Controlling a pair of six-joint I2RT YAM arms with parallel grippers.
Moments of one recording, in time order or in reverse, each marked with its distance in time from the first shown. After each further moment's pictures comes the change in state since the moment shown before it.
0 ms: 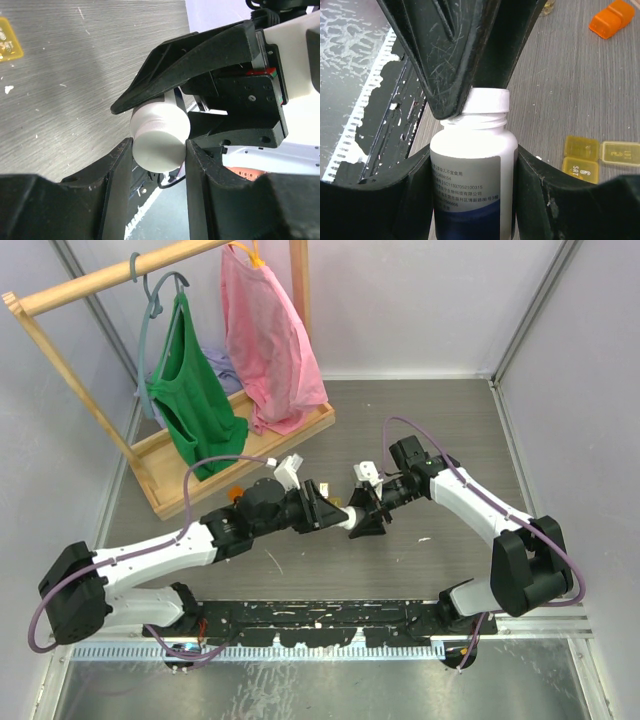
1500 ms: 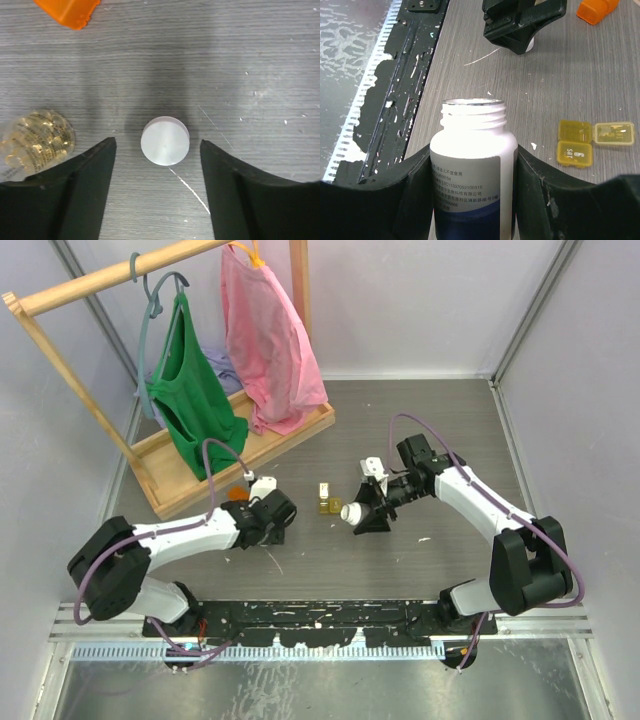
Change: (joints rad) left arm 0.081 0.187 0.006 -0.662 -0.563 0.273; right arm -0.047 0.002 0.004 -0.018 0.002 -0.001
